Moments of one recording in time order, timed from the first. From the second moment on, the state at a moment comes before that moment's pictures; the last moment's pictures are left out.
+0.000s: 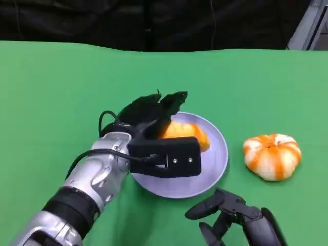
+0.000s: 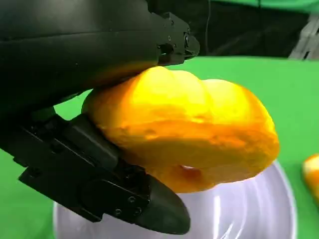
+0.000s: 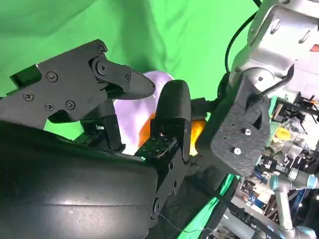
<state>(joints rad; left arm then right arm) -0.69 0.09 -0.51 0.68 0.69 -0.05 -0.01 0.38 0.00 0.36 -0.28 -0.47 -0.22 -0.16</state>
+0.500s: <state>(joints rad) -0.68 0.10 -0.50 0.76 0.67 -0.24 0.12 0.38 -0.01 0.36 -0.28 -0.47 -0.22 -0.16</state>
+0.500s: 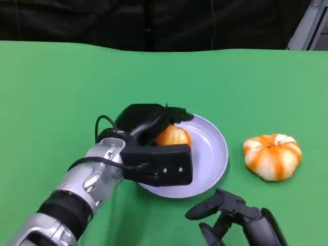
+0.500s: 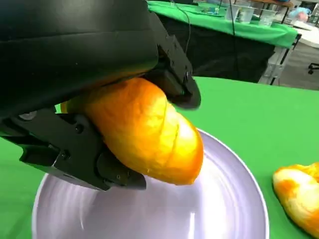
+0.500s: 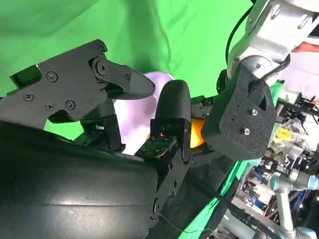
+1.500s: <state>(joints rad) -0.67 0.12 -0.55 0.67 0.73 -0.06 0.05 0.39 -0.01 0.36 -0.28 -0.47 -0.22 -0.16</state>
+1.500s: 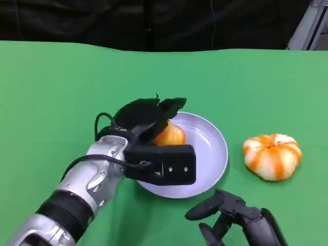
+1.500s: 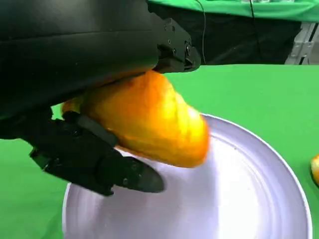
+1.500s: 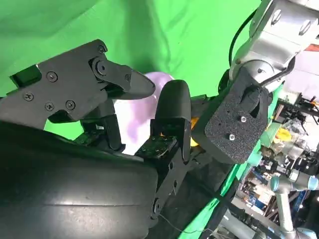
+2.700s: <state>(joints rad) -0.65 0.10 -0.48 0.64 0.64 -0.08 0.07 0.39 -0.01 0.37 -0.29 -0.48 -0.22 -0.16</state>
